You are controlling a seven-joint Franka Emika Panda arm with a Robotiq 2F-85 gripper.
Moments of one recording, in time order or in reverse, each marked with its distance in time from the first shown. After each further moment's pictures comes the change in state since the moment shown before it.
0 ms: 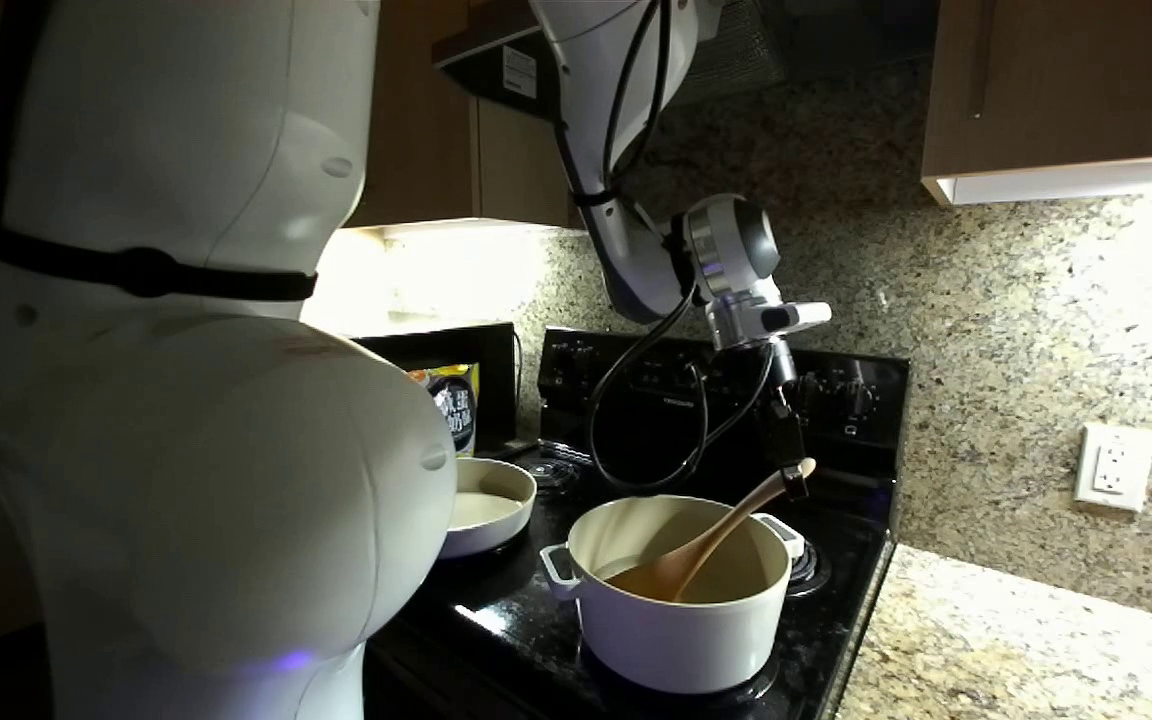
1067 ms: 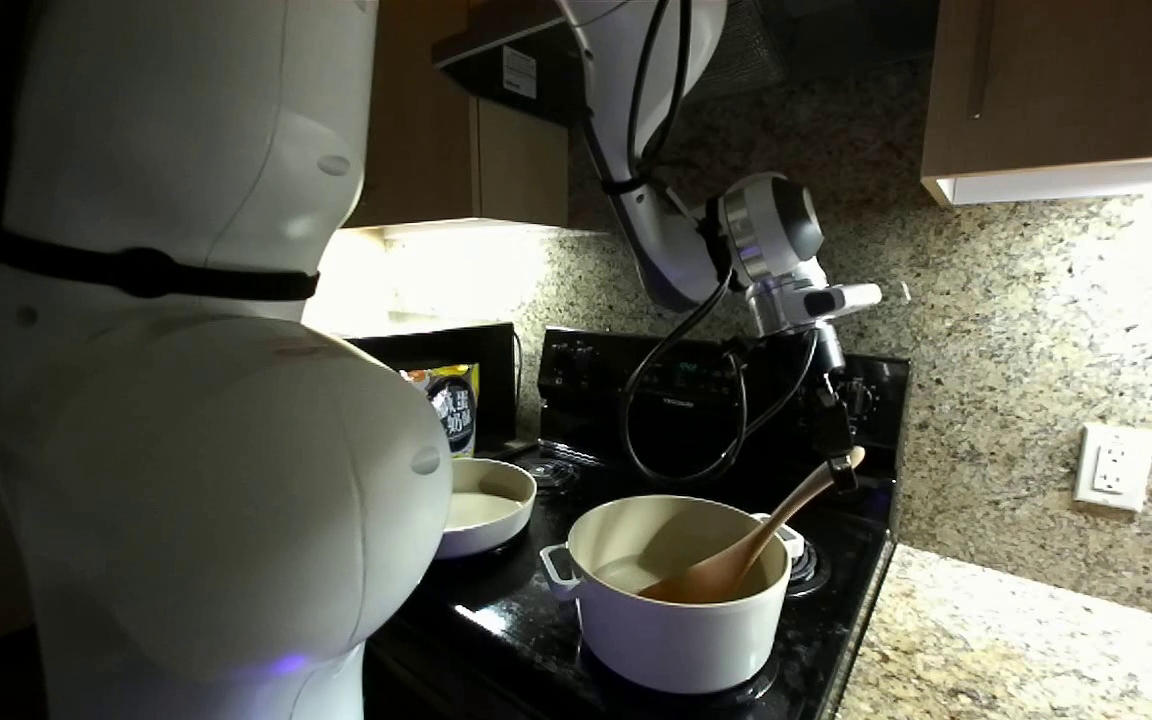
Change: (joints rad) arm -0.029 -0.007 -0.058 0.037 0.000 -0.006 -0.001
